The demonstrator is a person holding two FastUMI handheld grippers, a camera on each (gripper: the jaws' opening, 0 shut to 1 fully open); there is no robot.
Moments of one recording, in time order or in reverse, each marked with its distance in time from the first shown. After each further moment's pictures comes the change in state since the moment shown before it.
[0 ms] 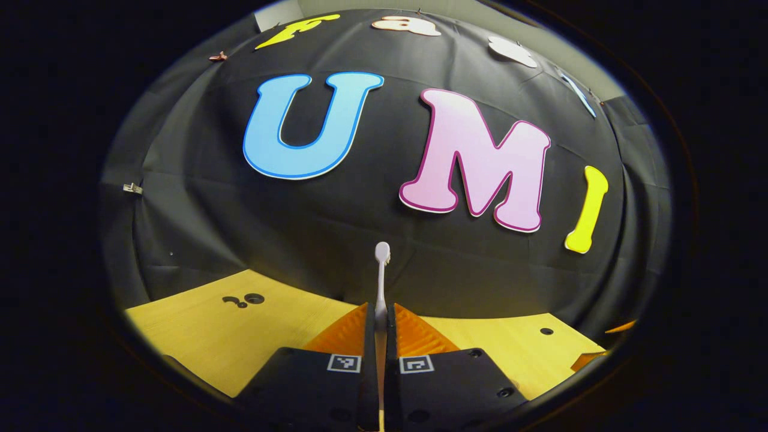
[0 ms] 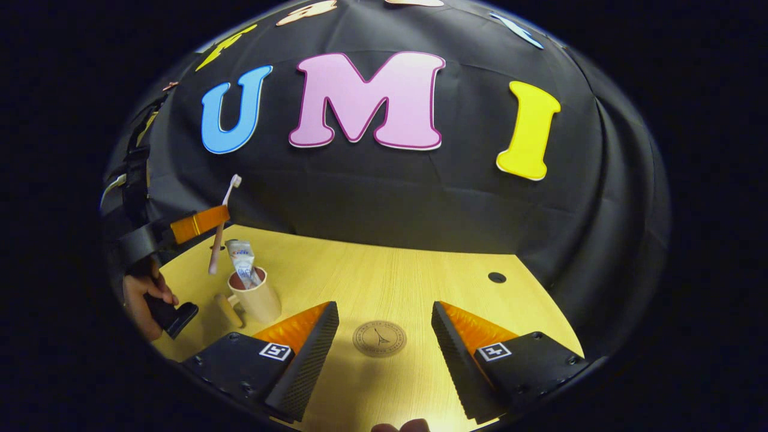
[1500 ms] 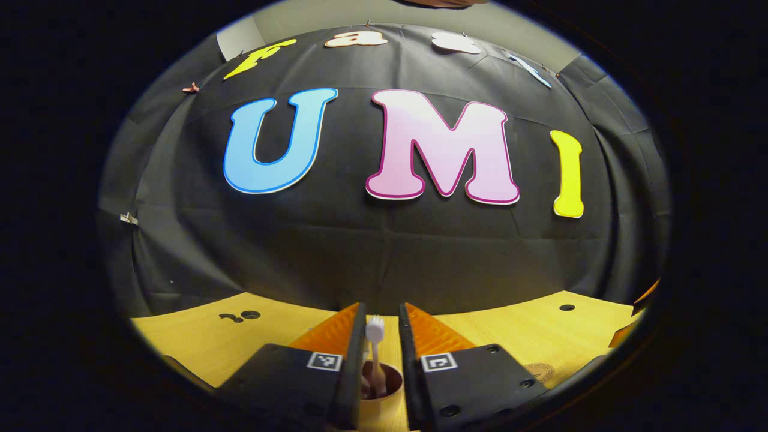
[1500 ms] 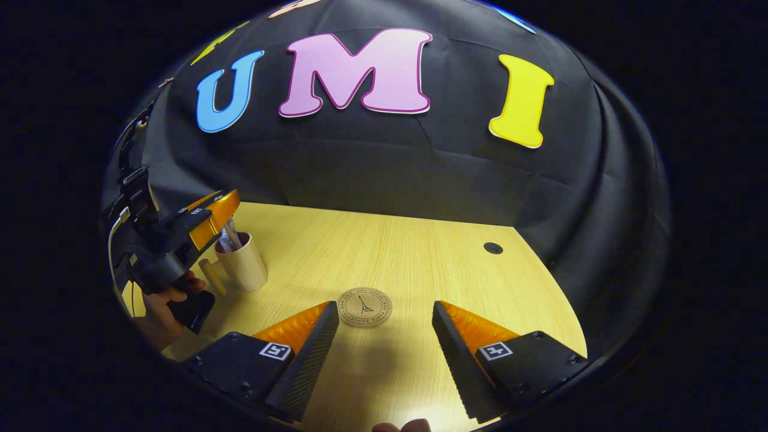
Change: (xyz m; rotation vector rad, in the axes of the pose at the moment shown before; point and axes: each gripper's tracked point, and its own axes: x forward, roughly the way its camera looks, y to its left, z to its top) left arm -0.004 -0.032 -0.051 0.174 -0.087 -0.020; right arm -0.003 -0.025 -0.041 -0.006 0.098 0.009
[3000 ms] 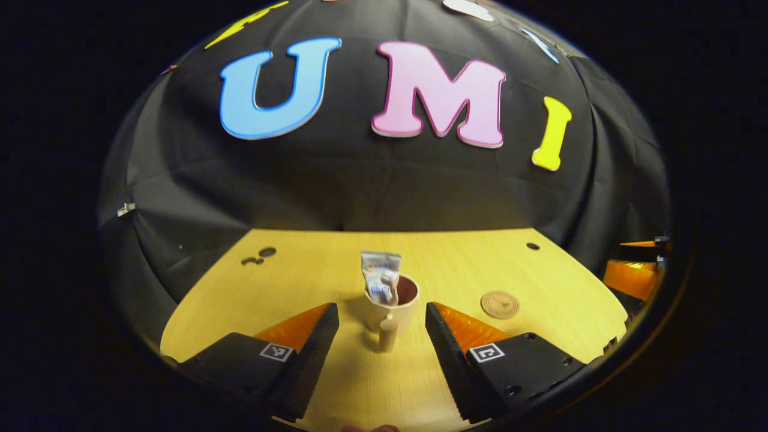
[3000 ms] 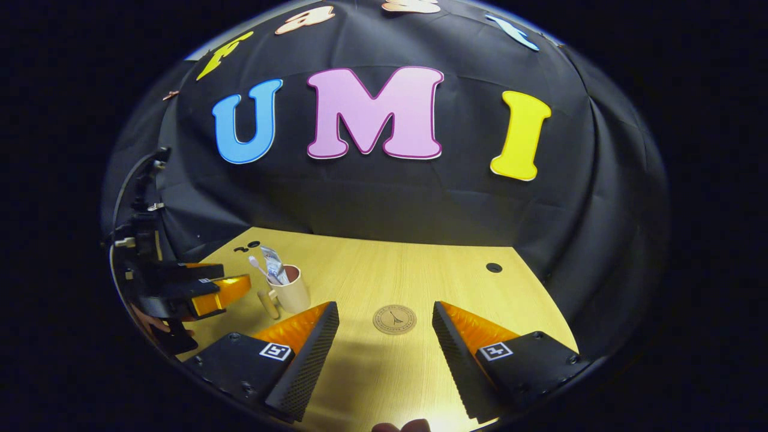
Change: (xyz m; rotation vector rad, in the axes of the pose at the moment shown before) left arm -0.113 0.044 -0.025 -0.002 0.577 -0.100; right arm -0.095 0.040 0.059 0.042 -0.080 0.008
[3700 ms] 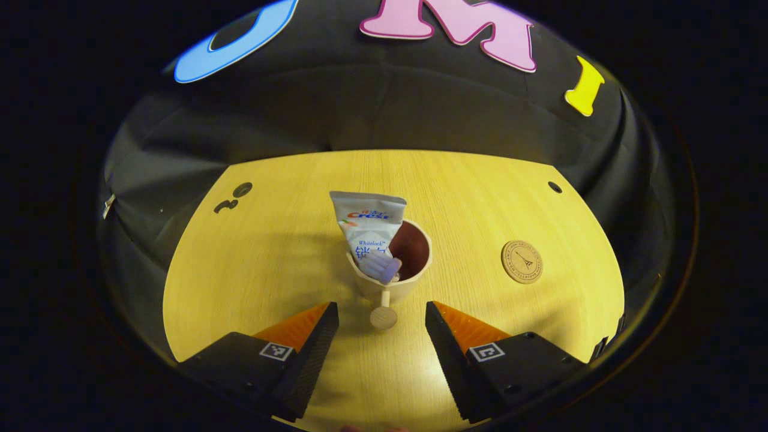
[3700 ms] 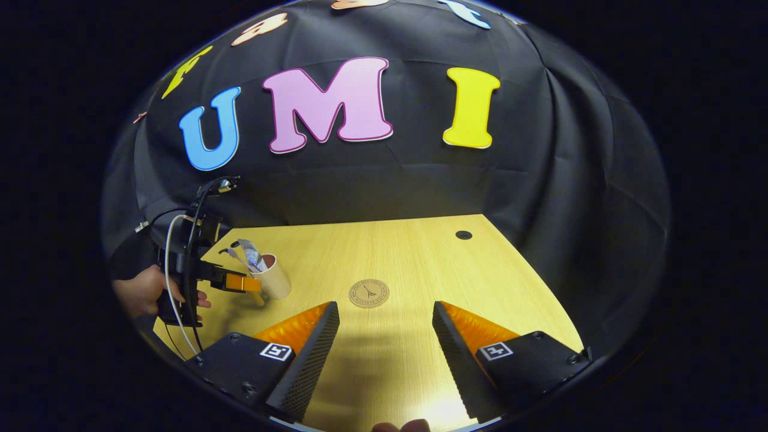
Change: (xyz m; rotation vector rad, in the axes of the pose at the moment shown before) left arm 0.065 -0.005 -0.043 0.017 0.437 0.014; right arm -0.032 -0.051 -0.034 0.132 0.081 -0.095
